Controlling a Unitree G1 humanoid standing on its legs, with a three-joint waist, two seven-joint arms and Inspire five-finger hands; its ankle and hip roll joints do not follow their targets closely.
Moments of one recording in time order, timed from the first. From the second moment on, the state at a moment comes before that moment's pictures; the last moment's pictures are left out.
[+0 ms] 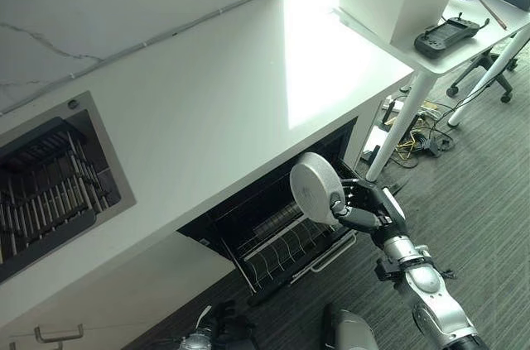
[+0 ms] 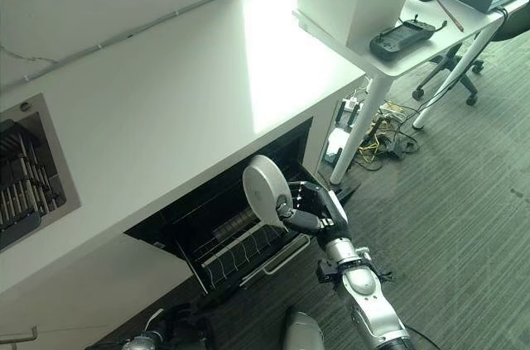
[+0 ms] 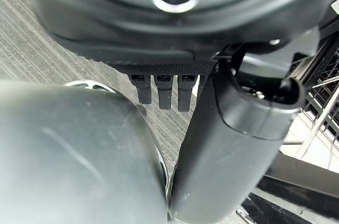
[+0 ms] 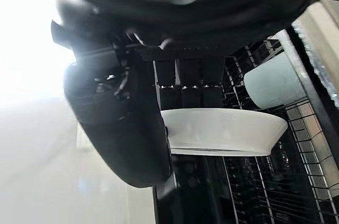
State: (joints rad) left arm -0.06 0.21 -0.29 1.15 -0.23 -0.04 0.03; right arm -0.01 -0.50 0.31 0.03 0.34 -0.16 -0.03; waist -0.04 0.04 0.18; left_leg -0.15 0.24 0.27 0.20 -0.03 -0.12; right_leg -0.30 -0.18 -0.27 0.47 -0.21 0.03
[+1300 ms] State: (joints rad) left arm -0.14 0.34 -0.27 1.10 -0.23 -0.06 -0.06; right arm -0.68 -0.58 0.85 0.56 -0.47 -0.17 0.09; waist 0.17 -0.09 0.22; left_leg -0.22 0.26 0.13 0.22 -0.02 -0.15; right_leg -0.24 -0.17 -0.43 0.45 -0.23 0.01
